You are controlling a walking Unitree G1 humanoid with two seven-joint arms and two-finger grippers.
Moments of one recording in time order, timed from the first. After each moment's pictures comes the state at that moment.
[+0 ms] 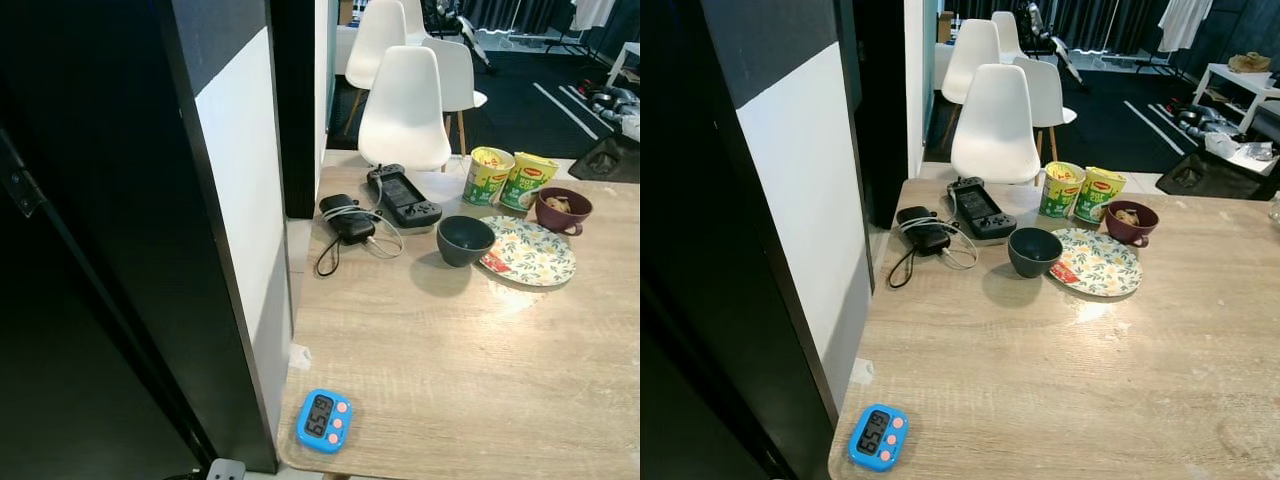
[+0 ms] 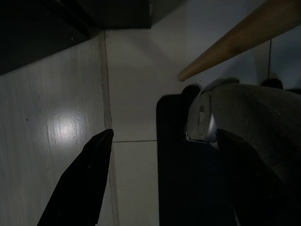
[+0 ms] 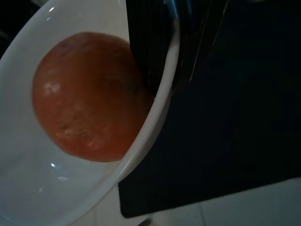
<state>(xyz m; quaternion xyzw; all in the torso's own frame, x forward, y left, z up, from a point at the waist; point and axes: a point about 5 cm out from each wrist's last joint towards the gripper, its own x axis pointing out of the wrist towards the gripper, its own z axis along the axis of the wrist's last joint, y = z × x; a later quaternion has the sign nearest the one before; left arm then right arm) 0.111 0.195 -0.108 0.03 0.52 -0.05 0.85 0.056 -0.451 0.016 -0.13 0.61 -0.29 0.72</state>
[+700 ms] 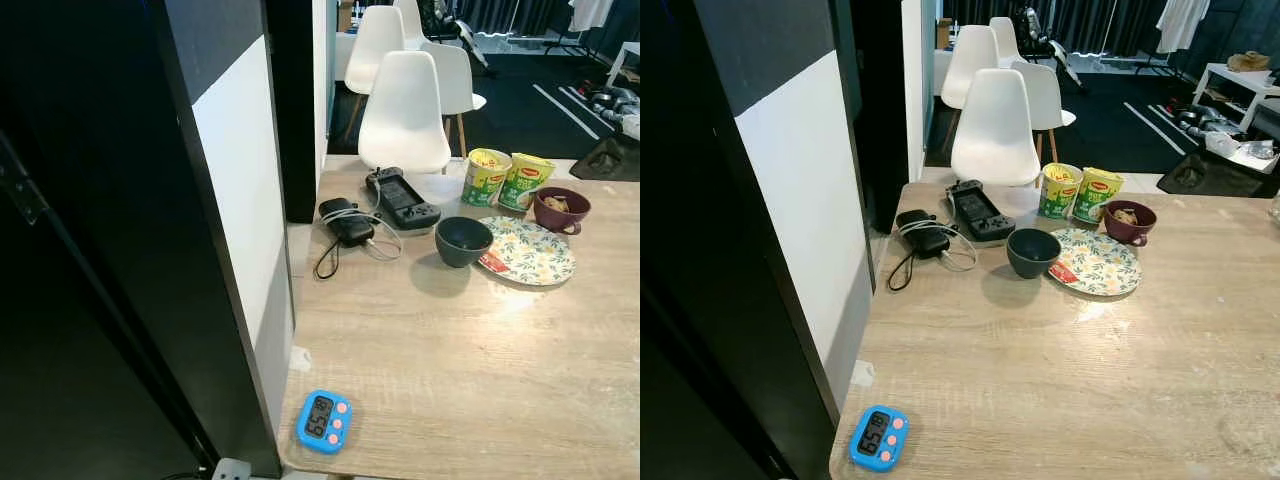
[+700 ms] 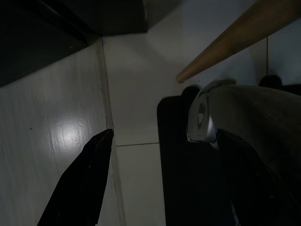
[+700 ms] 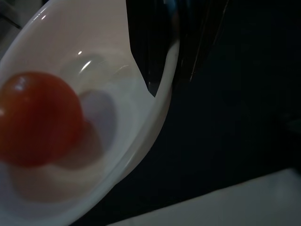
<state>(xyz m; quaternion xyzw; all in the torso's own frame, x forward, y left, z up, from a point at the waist) 0.113 0.194 -0.107 0.04 0.52 -0.07 0.85 0.048 -0.351 -0.070 -0.06 0.61 -0.25 0.75</state>
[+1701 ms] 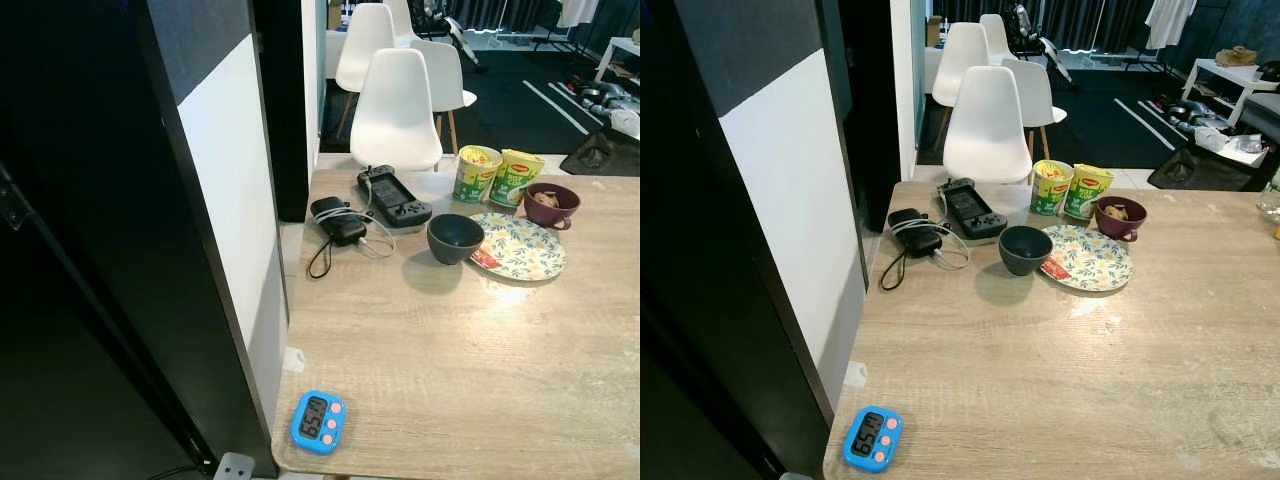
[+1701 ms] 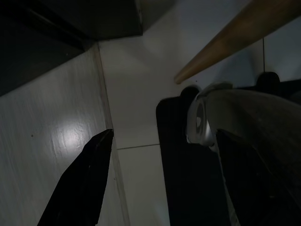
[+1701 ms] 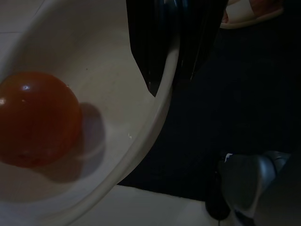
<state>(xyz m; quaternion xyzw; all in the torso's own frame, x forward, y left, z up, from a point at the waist) 0.124 0.191 -0.105 0.04 0.52 -0.07 0.85 0.079 -0.251 -0.107 -0.15 0.63 -0.01 0.76</state>
